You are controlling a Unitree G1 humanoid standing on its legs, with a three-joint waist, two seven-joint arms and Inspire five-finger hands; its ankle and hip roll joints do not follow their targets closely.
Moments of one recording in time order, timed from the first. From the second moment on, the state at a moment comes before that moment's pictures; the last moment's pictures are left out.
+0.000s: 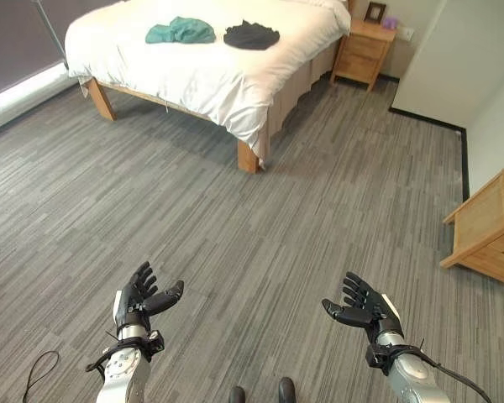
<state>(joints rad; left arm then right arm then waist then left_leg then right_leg) 0.11 0.28 0.07 0.32 -0.43 -0.13 0.17 0.12 -0.37 0.06 0.30 0.43 -0.08 0.01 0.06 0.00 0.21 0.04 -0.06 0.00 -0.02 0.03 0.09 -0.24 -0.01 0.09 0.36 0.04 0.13</state>
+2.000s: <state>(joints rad) 0.08 0.27 0.32 0.12 -0.61 -0.26 0.27 -0.01 -0.50 -0.05 0.06 0.49 -0.10 0.03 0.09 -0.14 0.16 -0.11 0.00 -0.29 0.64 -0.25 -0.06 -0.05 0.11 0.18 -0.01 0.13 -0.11</state>
